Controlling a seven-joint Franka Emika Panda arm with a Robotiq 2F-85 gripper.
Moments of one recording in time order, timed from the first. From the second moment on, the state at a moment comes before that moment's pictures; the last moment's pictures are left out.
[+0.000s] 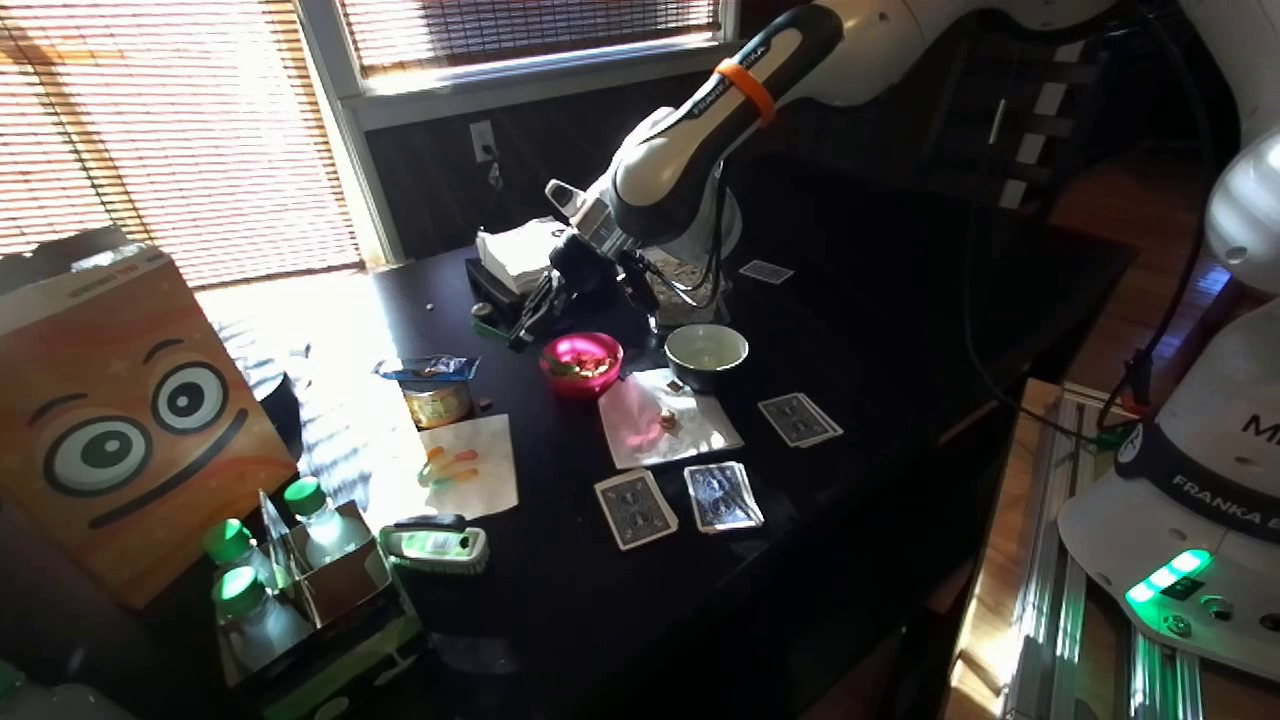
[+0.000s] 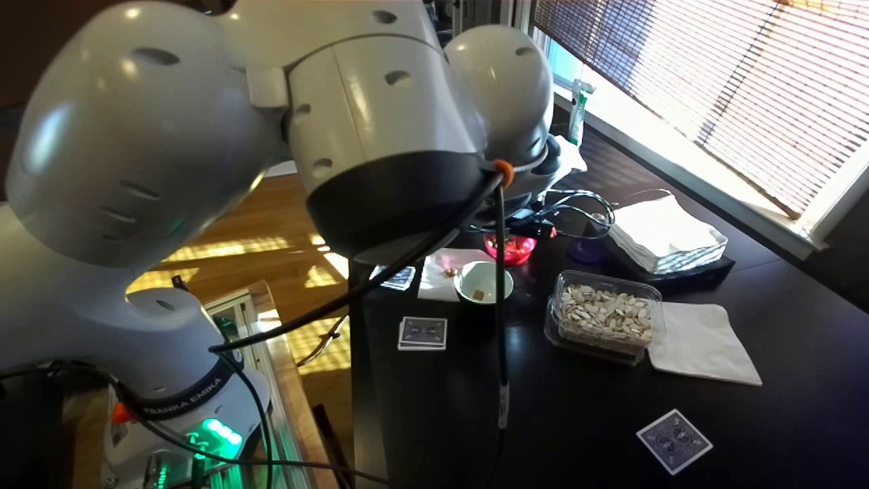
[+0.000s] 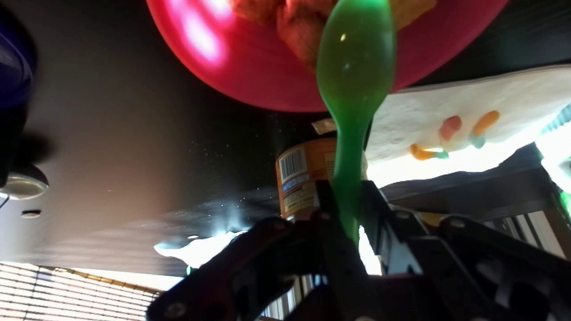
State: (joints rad) arm -0.84 0.98 0.92 -2.04 -0.20 3.09 -0.89
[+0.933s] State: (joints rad) arm -0.81 1.02 0.86 -1.98 -0.20 3.10 -0.90
